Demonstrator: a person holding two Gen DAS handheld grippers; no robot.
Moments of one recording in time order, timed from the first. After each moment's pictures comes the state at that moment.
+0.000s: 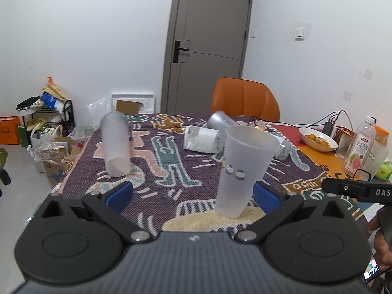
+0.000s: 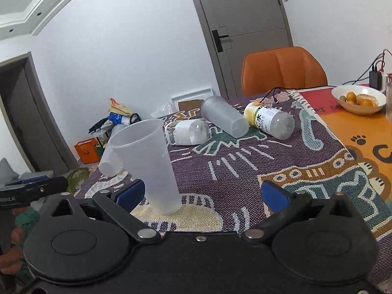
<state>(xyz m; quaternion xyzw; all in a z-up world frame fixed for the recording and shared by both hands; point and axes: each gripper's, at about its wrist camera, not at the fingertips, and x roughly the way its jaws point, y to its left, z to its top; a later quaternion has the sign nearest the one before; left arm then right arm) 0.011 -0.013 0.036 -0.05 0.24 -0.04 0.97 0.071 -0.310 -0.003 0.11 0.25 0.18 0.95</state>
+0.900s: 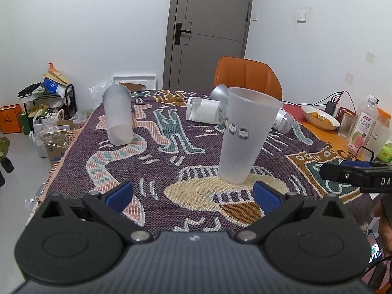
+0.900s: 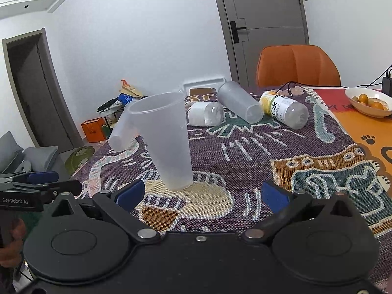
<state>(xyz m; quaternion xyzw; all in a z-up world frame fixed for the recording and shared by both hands) -0.005 -0.016 0.005 -0.04 0.28 -0.04 0.96 0.052 -0.289 -0.015 0.06 0.27 0.21 0.94</state>
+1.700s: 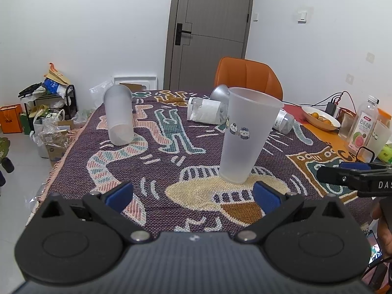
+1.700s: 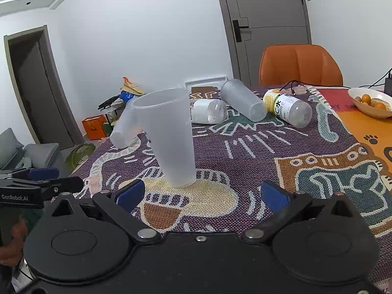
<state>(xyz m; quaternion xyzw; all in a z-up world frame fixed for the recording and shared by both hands) -0.005 -0.015 0.005 -0.04 0.28 -0.04 0.96 0.051 -0.283 -0.018 0.06 0.27 0.21 0.94</state>
